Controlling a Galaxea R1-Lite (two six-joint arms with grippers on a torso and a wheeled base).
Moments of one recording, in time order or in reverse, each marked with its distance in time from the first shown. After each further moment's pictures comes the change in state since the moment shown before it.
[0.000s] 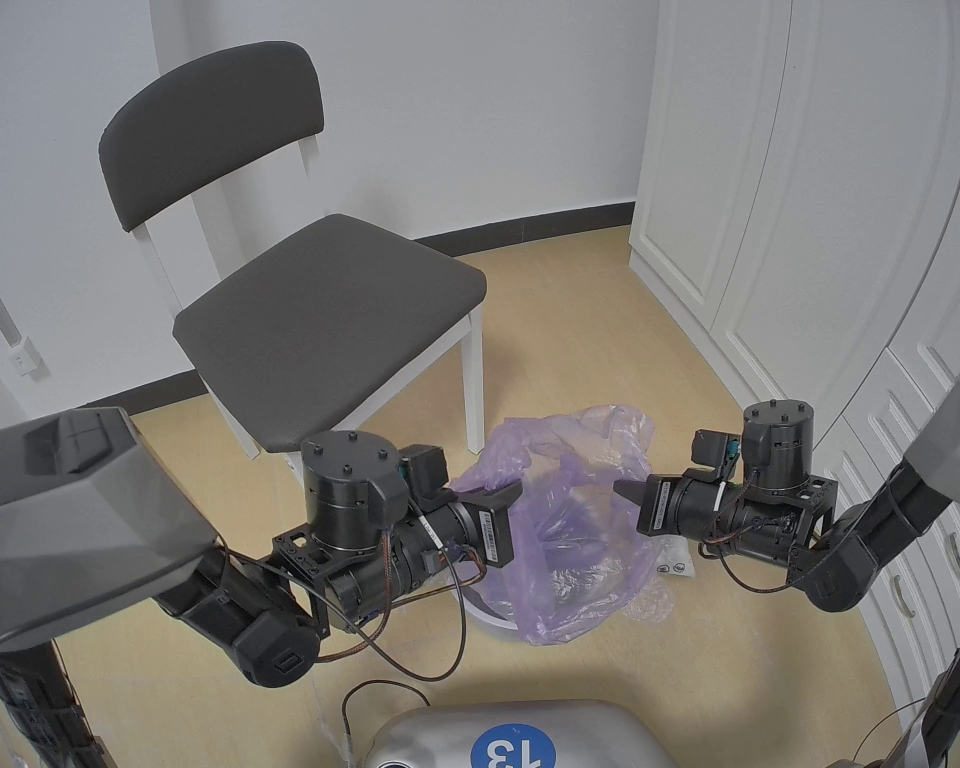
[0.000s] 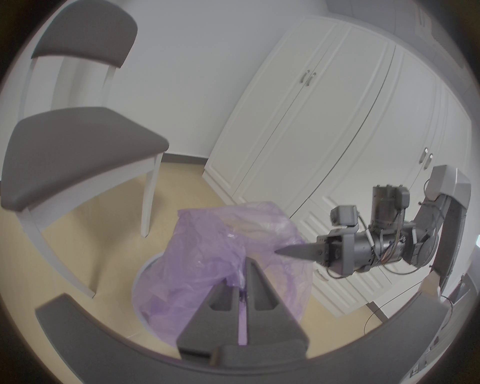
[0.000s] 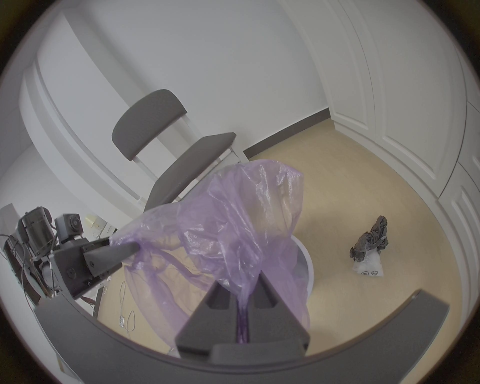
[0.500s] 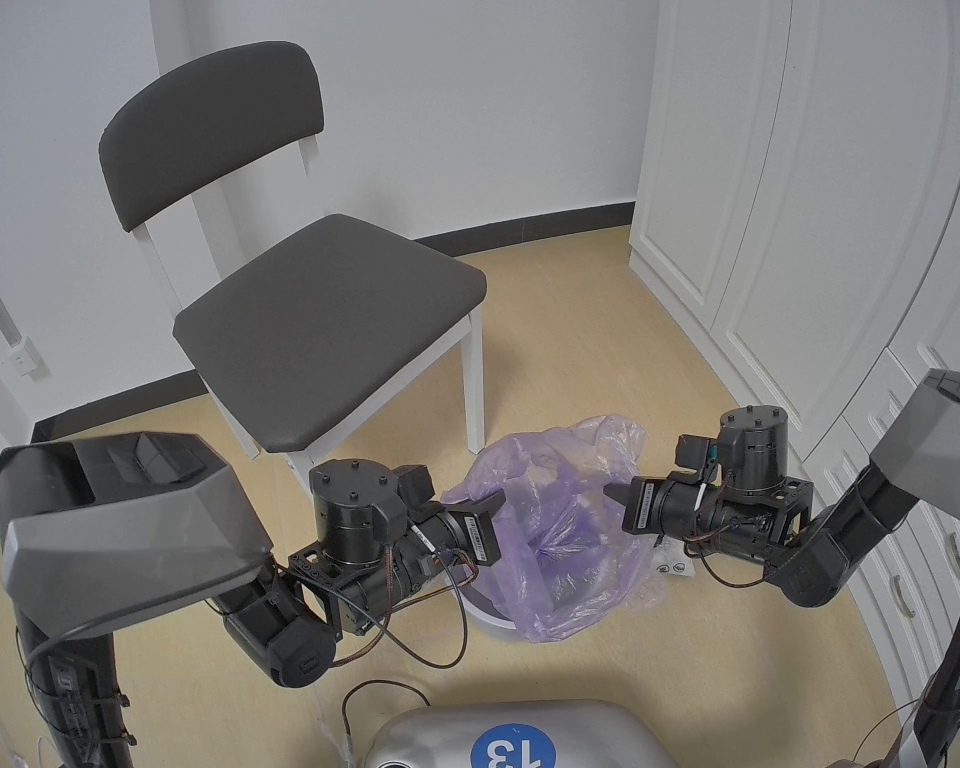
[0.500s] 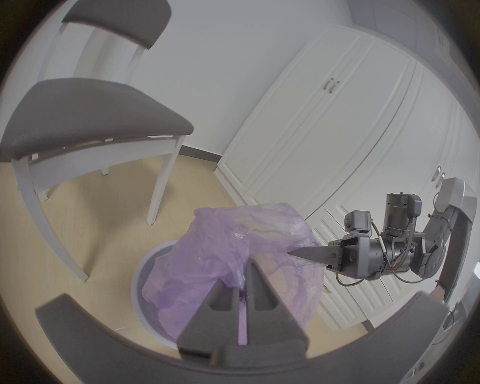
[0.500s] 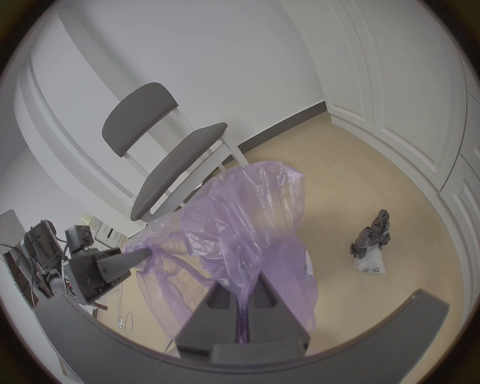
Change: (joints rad) left arm 0.058 0.149 0.001 -0.177 -0.002 -0.120; right arm -0.005 0.093 -0.068 -0.009 -0.008 0.011
